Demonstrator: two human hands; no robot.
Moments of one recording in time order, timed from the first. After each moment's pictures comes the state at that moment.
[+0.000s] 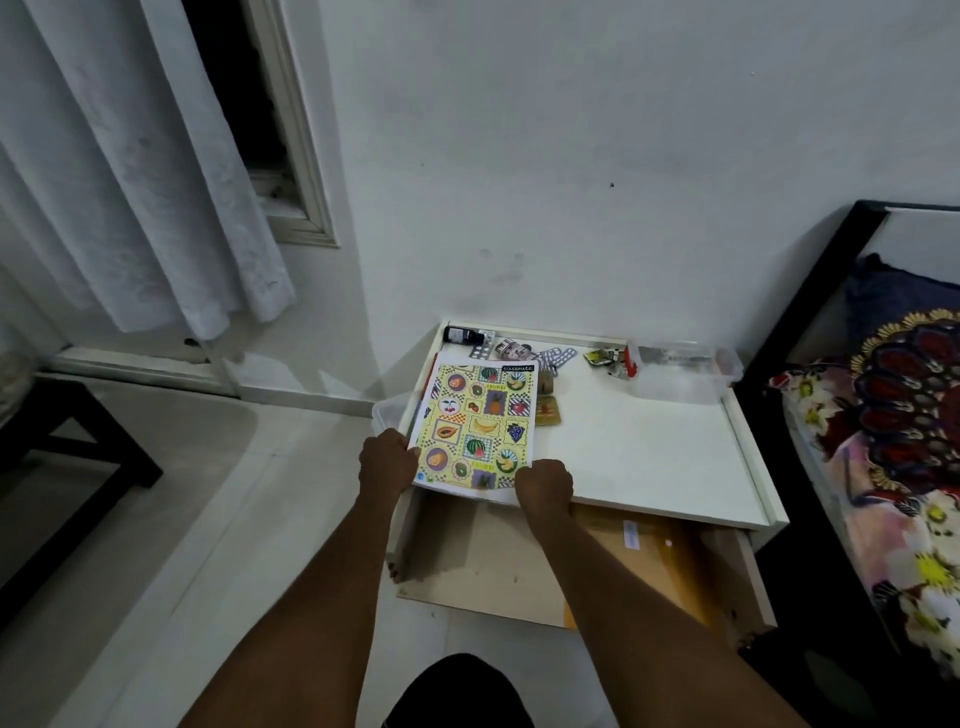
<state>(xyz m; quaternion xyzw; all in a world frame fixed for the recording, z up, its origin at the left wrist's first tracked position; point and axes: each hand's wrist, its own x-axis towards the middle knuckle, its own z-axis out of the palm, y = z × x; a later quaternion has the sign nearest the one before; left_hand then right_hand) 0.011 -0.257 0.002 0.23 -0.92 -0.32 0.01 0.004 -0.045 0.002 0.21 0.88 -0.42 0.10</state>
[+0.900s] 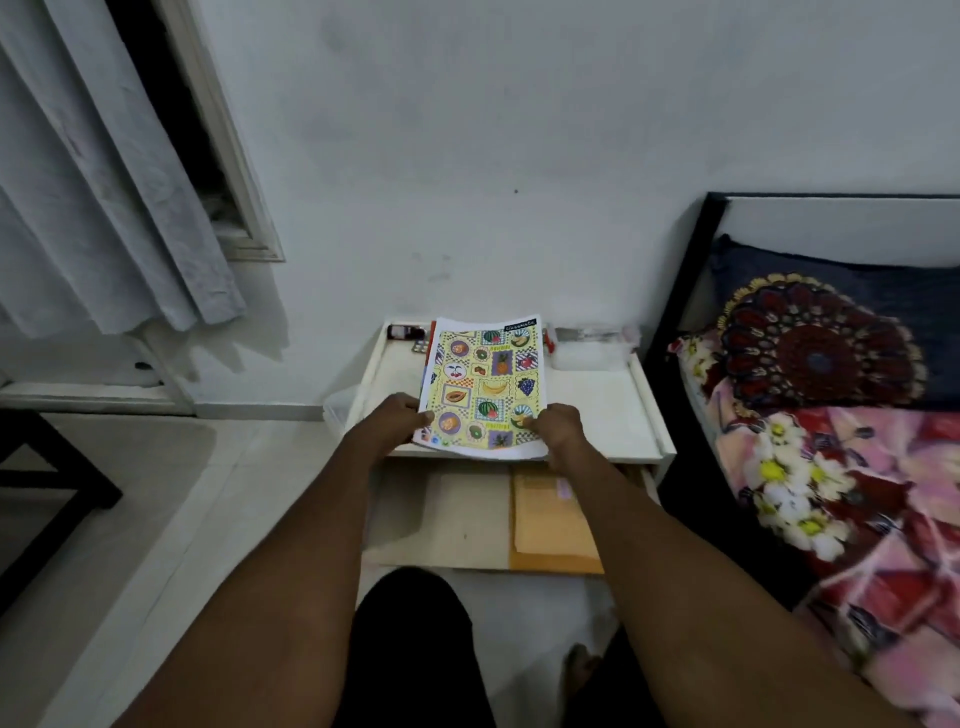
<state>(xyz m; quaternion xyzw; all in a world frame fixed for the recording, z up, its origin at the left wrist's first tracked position) 0.049 -0.163 0.090 0.10 -0.85 -0.50 -0.13 0.065 0.080 0.096 0.21 0.73 -0.65 0.09</state>
